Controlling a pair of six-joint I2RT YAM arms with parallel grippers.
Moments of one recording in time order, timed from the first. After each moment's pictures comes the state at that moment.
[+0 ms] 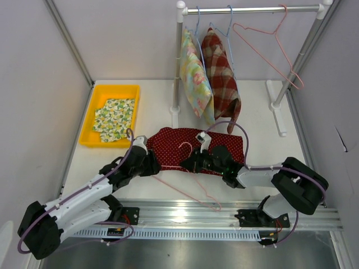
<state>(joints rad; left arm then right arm) -0.68 0.84 0.44 -0.36 -0.13 -0.72 0.88 1.45 0.45 0.72 -0.23 0.67</state>
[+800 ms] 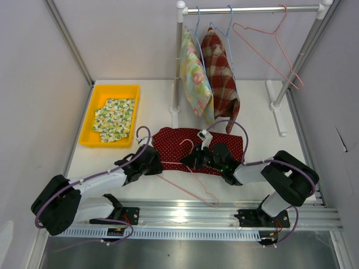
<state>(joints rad) -0.69 1.15 0.42 -0.16 -0.18 -0.70 0.82 1.57 0.46 0.85 -0.26 0.70</state>
